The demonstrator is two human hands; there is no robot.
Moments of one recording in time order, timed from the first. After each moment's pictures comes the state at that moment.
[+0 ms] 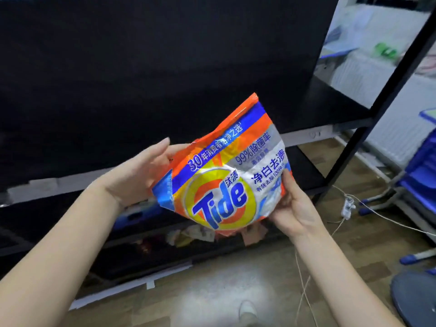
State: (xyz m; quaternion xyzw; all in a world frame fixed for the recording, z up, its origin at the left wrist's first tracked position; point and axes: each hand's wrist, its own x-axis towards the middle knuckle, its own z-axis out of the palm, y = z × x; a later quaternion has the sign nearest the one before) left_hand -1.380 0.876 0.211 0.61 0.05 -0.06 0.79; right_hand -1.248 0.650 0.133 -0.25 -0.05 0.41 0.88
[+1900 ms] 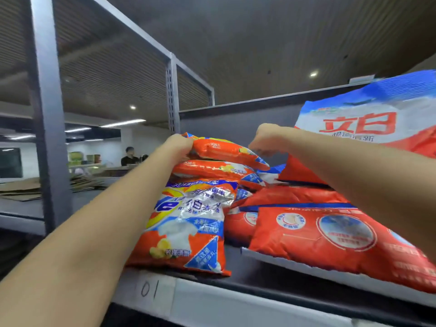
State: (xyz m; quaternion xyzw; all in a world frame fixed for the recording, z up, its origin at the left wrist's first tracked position) left_hand -1.372 1.315 0.592 0.71 0.50 0.45 0.19; right_hand -1.204 1.207 0.604 -0.79 -0.55 -0.08 0.25
